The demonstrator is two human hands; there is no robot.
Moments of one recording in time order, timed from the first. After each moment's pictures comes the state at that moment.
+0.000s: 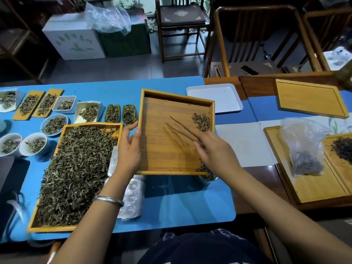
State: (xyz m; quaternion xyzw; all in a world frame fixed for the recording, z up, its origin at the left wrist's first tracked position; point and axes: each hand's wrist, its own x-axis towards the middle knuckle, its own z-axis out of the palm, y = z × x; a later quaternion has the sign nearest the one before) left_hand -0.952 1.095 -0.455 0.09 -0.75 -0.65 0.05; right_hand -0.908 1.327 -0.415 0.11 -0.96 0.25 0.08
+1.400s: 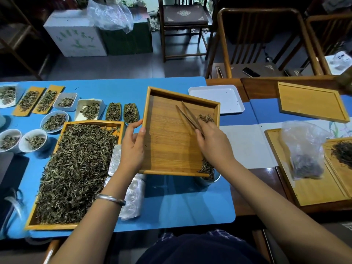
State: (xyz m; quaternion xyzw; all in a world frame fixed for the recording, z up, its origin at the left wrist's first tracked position) left_hand -0.950 1.097 -0.450 0.07 -0.75 -0.66 0.02; right_hand -0.943 1.316 -0.427 0.03 -0.97 0.24 0.09
